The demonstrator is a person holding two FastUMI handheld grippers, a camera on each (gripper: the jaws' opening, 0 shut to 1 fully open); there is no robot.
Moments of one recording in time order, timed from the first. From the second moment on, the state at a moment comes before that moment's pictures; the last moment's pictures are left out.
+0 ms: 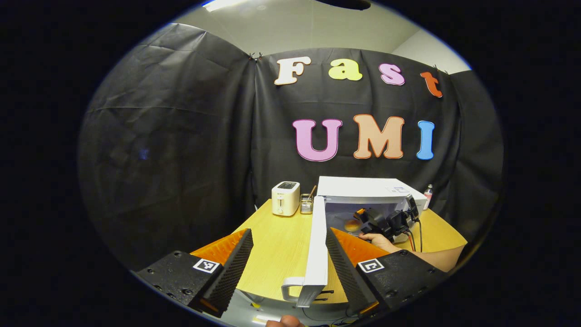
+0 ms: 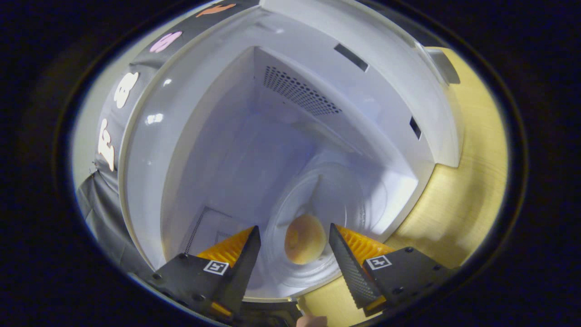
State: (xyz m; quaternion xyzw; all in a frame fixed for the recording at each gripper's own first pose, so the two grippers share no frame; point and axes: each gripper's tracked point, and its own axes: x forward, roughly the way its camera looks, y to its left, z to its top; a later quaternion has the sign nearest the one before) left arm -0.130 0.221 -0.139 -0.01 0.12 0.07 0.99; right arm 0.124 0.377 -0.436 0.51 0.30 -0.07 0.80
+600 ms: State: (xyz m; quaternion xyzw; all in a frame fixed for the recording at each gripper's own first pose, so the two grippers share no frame) left arm -0.149 0.241 -0.156 0.04 0.14 0.06 0.99; right arm 0.044 0.347 -0.383 0.34 0.28 0.04 0.90
